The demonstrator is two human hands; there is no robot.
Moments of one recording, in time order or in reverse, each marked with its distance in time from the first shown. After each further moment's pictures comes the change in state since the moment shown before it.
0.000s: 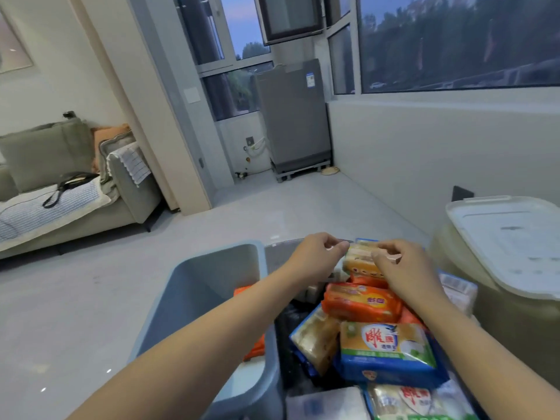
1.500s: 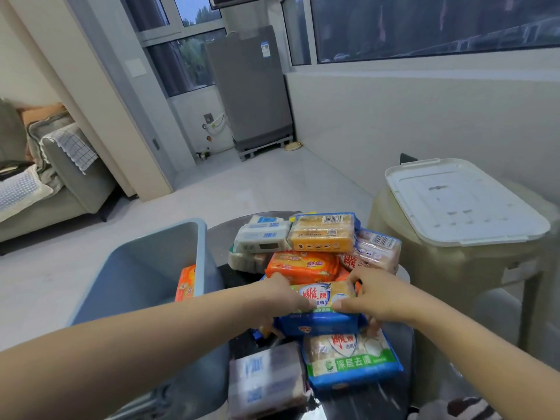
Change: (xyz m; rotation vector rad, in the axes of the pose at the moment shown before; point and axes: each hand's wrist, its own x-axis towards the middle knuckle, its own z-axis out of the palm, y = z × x) left_hand -0.067 0.011 0.055 -0.015 -0.407 -0.625; right_hand -0.056 0.048 -0.051 -0.195 -0.743 0.107
